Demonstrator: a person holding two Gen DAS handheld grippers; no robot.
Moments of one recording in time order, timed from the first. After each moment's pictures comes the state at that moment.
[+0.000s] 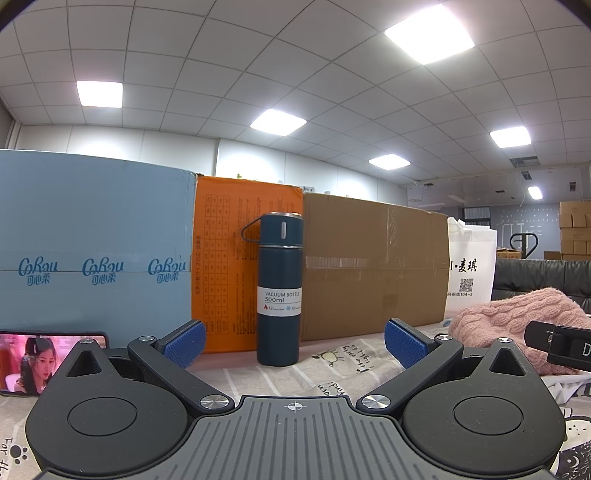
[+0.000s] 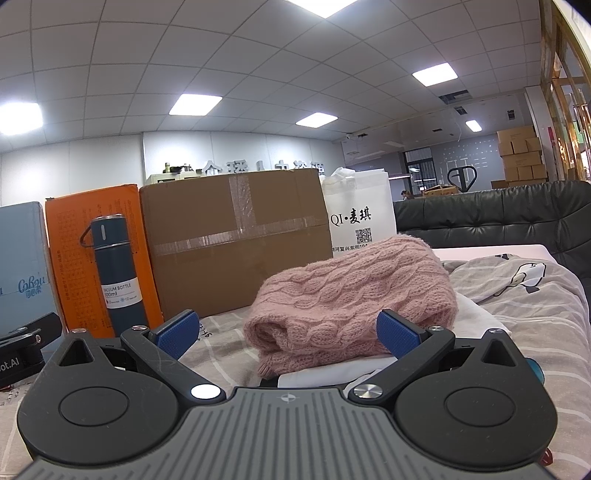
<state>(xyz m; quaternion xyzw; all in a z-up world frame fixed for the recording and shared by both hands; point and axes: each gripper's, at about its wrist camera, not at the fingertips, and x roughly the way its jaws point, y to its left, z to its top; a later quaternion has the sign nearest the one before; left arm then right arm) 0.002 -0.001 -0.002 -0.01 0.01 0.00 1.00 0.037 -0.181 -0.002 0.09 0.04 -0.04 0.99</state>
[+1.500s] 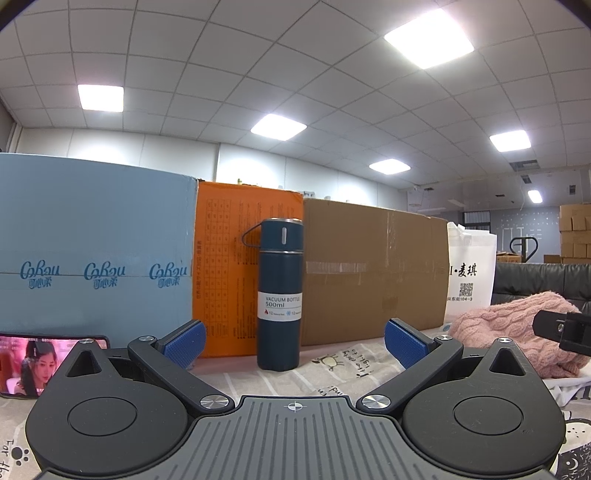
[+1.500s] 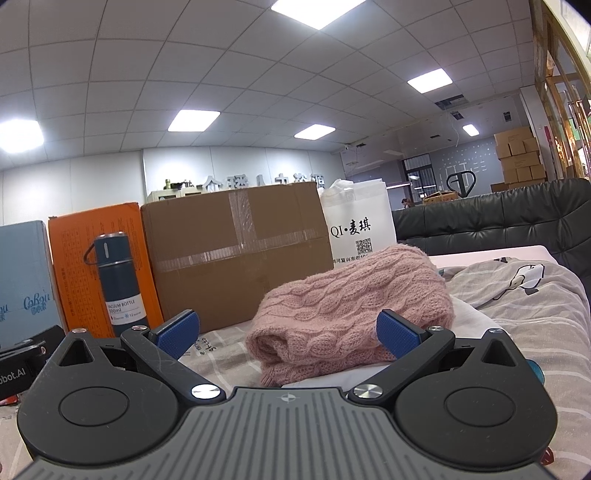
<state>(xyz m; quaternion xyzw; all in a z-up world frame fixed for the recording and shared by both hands) -0.004 -0.002 0.000 -0.01 0.00 0.01 1.00 0.029 -0.186 -0.002 0.11 0.01 -0.03 0.99</state>
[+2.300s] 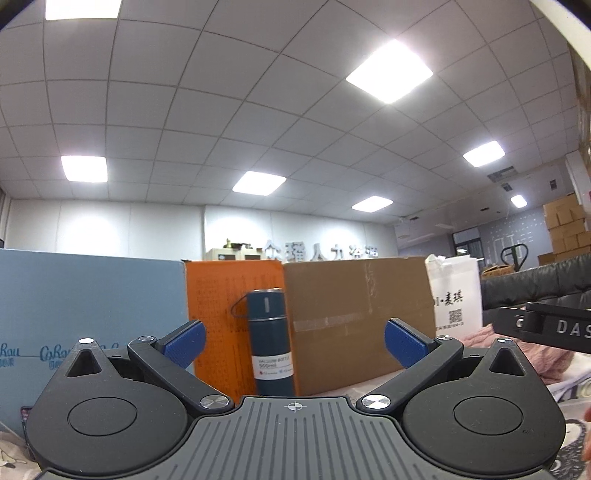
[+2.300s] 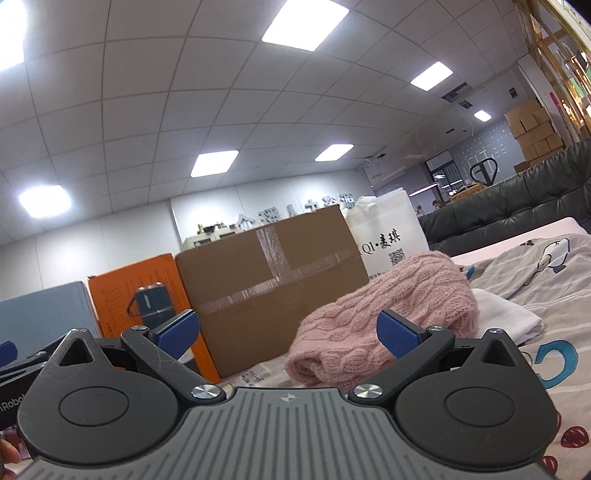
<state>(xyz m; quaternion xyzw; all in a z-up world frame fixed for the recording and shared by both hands) -0.052 -0.031 0.025 0.06 -0.08 0.00 0.99 0.003 -0.203 -0.003 0.19 -0.05 0.04 0.98</state>
